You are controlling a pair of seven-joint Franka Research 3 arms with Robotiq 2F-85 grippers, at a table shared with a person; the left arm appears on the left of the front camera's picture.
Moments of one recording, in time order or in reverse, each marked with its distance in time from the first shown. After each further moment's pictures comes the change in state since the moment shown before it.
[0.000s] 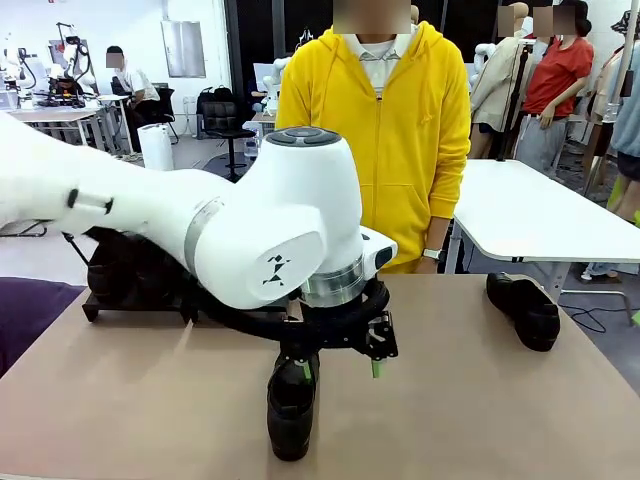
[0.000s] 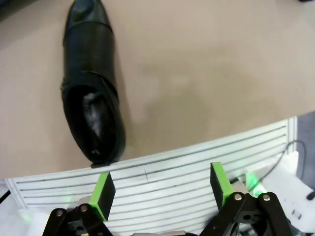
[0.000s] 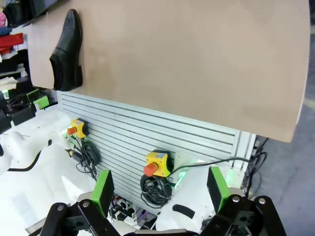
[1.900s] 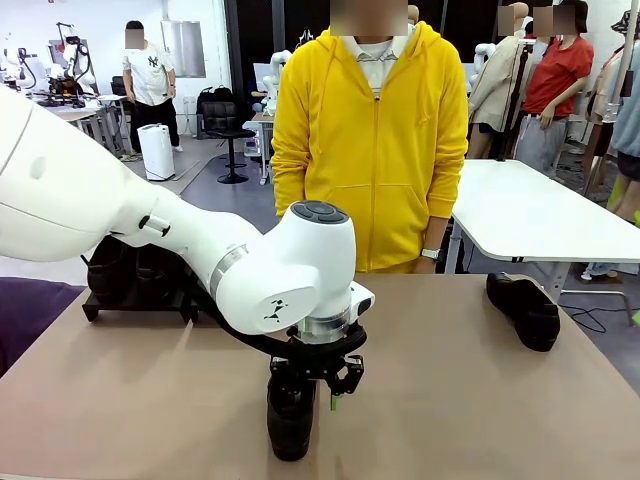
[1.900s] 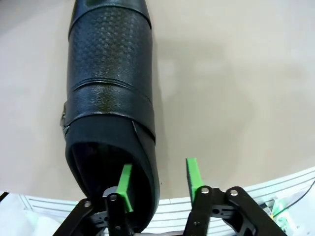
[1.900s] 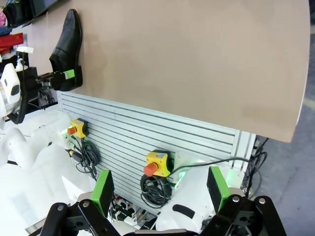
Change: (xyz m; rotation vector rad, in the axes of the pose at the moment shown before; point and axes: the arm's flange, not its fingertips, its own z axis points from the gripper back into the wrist) left arm 0.028 0.029 -0.099 0.121 0.075 0.049; right arm 0.000 0.000 0.000 0.000 0.000 0.000
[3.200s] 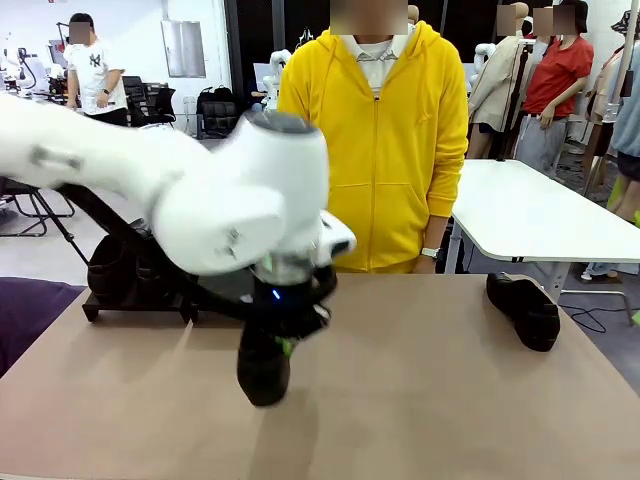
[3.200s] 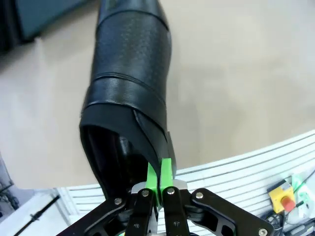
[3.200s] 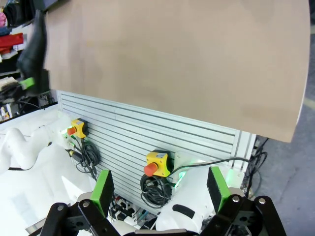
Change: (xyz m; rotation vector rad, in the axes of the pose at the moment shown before) left arm -0.018 0.052 0.136 0.055 -0.153 -0.155; right arm 0.000 0.000 0.000 0.000 0.000 0.000
